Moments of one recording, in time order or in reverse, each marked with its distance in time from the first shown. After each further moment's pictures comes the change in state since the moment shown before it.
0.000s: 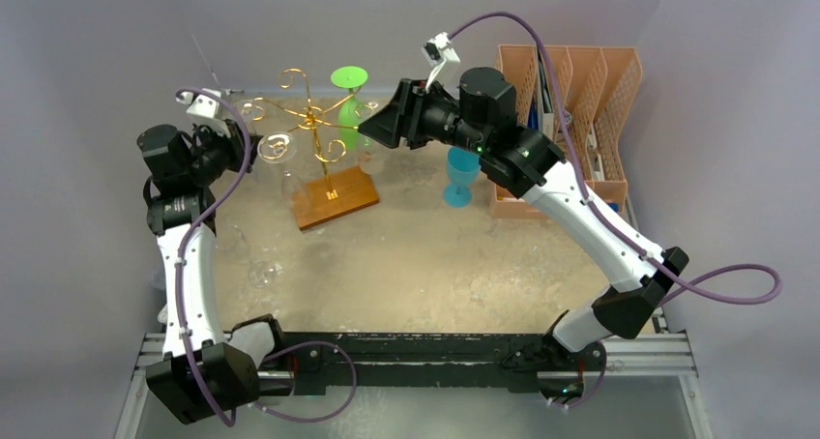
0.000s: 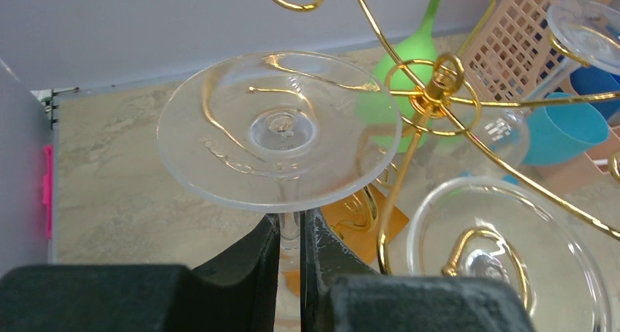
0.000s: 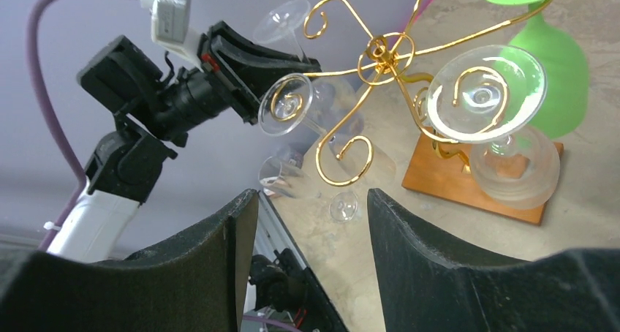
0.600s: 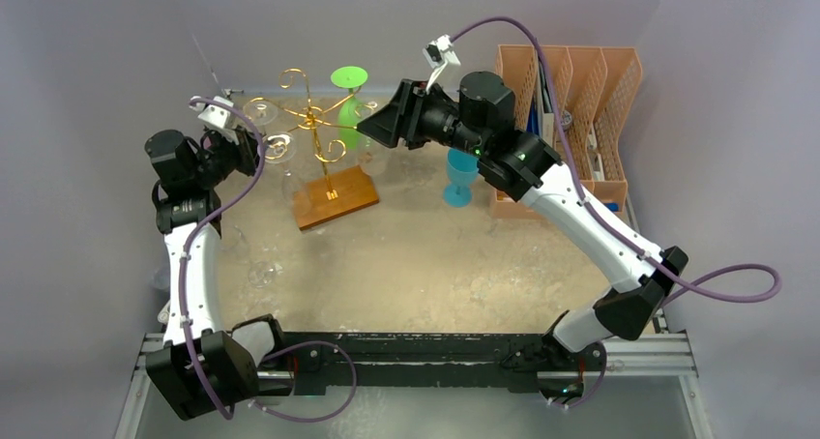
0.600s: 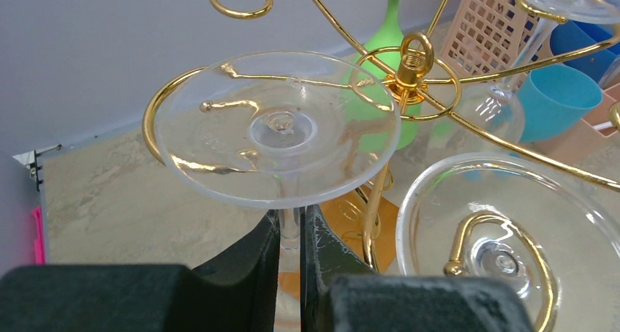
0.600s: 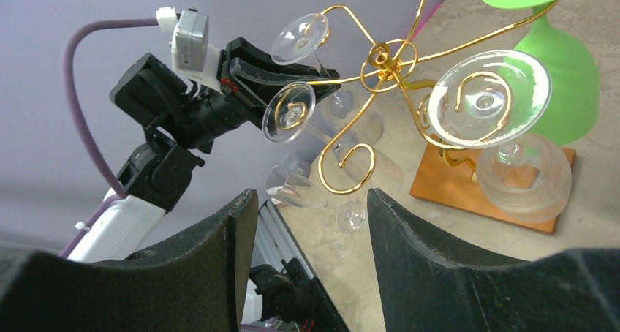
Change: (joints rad) left arm 0.001 0.010 -0.107 0.175 0.138 0.069; right arm 0.001 -0.008 -0.057 0.085 0.002 0.037
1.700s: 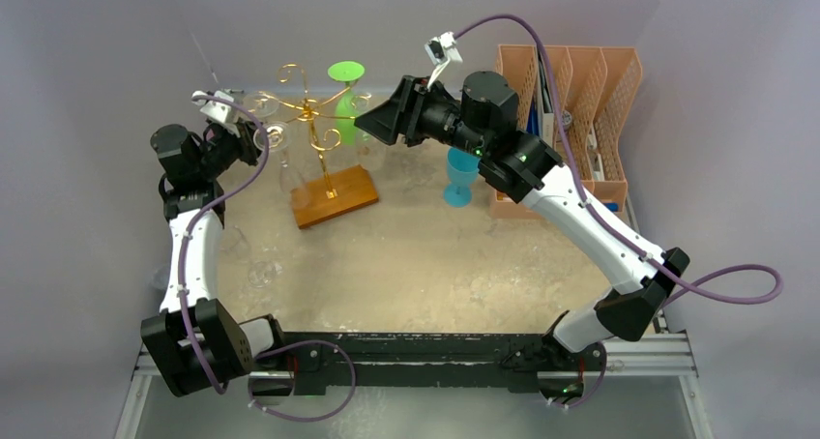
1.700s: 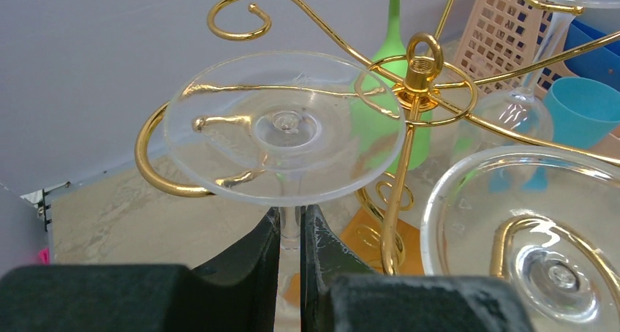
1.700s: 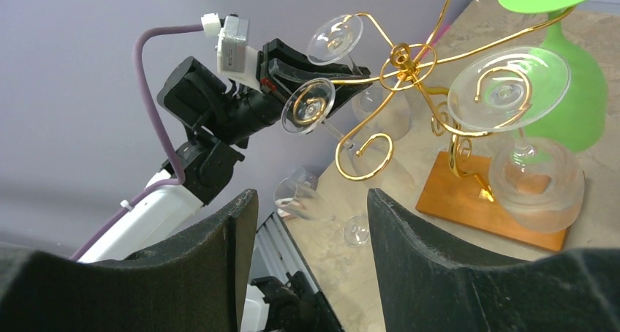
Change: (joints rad) left arm -0.002 0.122 -0.034 0.256 0.031 -0.022; right arm 0.011 -0.010 0.000 0.048 0.013 0.002
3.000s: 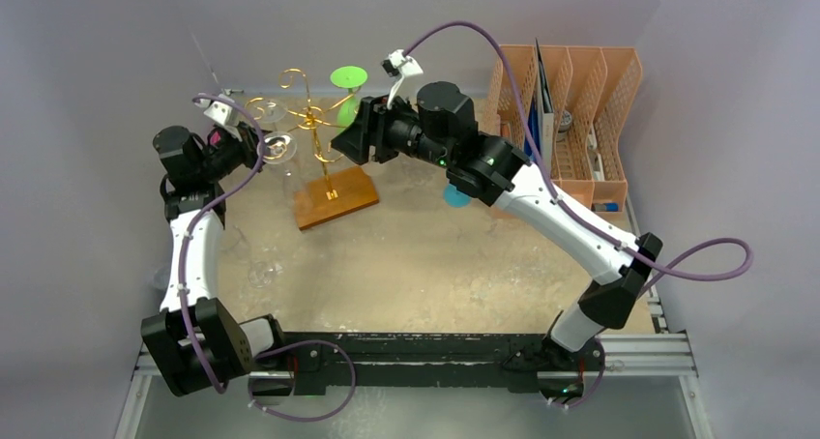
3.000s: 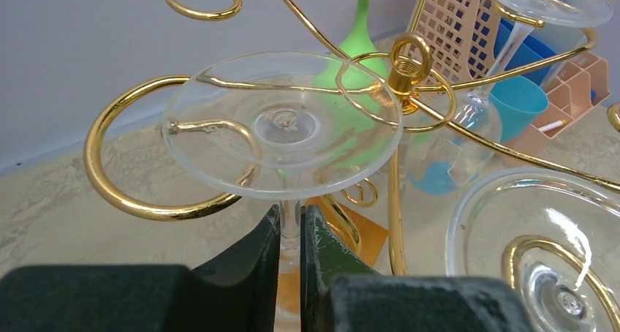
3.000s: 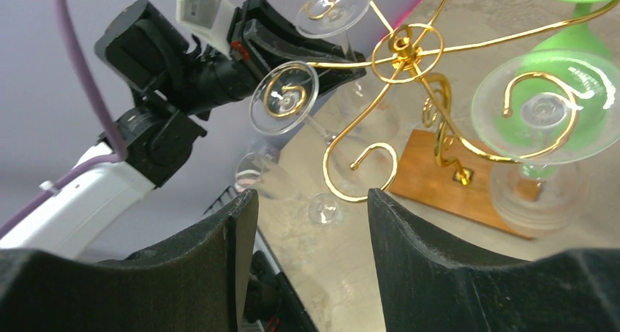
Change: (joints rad) left arm 0.001 0.000 -0.017 -0.023 0.109 -0.088; right arm 0.126 0.104 0.103 -0.118 0.125 -0.143
